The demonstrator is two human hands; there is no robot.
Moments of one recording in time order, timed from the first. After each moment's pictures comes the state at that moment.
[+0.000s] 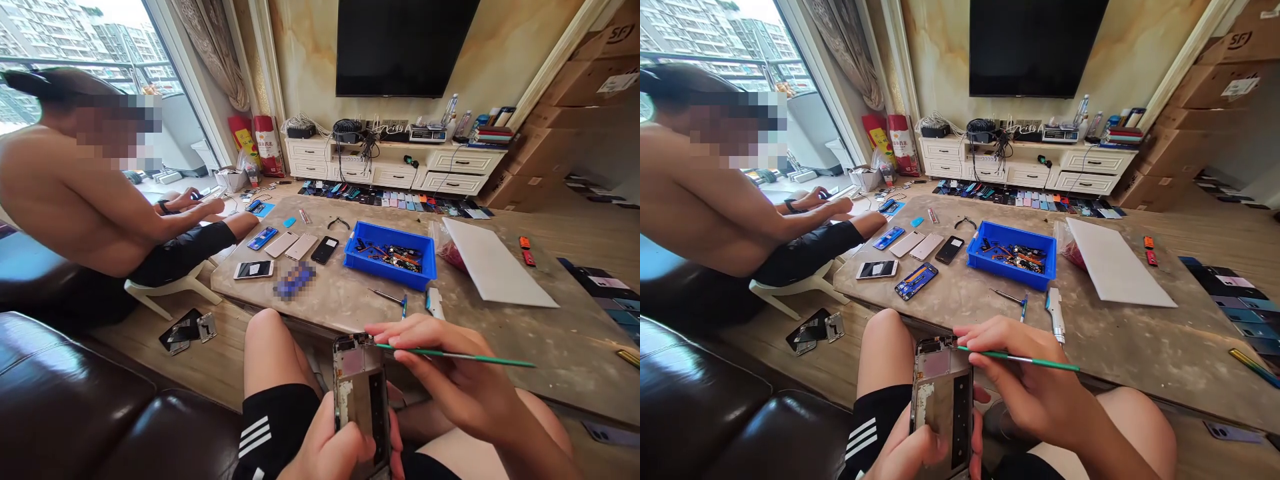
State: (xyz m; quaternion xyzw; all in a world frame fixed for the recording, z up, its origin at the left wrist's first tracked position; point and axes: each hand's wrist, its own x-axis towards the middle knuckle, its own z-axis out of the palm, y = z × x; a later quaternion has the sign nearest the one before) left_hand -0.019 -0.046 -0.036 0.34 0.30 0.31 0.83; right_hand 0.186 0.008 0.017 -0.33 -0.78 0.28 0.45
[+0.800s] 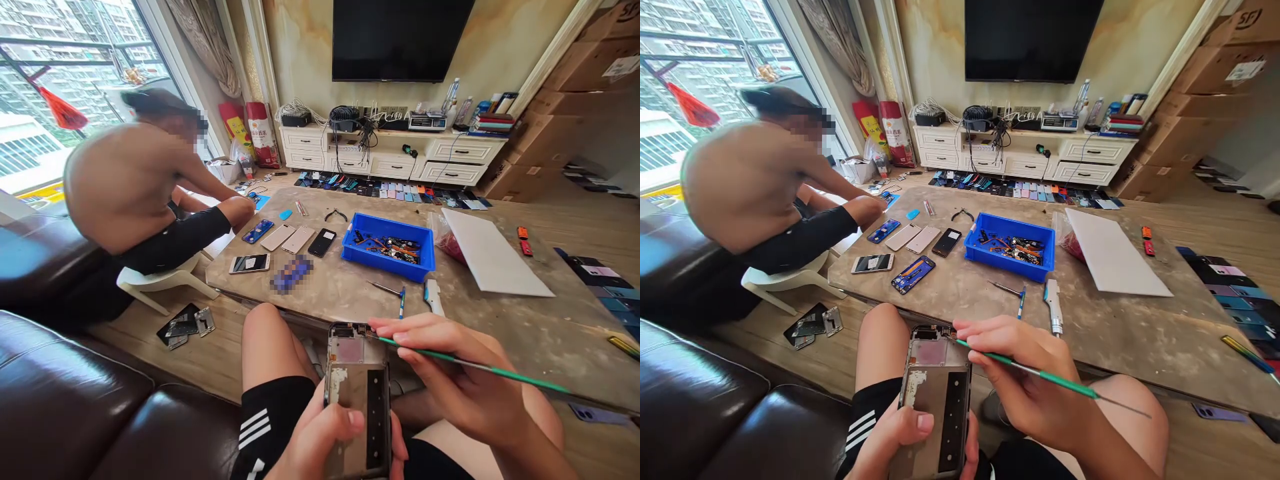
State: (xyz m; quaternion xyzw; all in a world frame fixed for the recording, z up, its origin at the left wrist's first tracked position) left_hand -0.016 -0.033 -0.026 0.28 0.25 0.31 0.87; right_hand 0.183 0.002 0.014 -0.33 -0.77 0.25 0.49
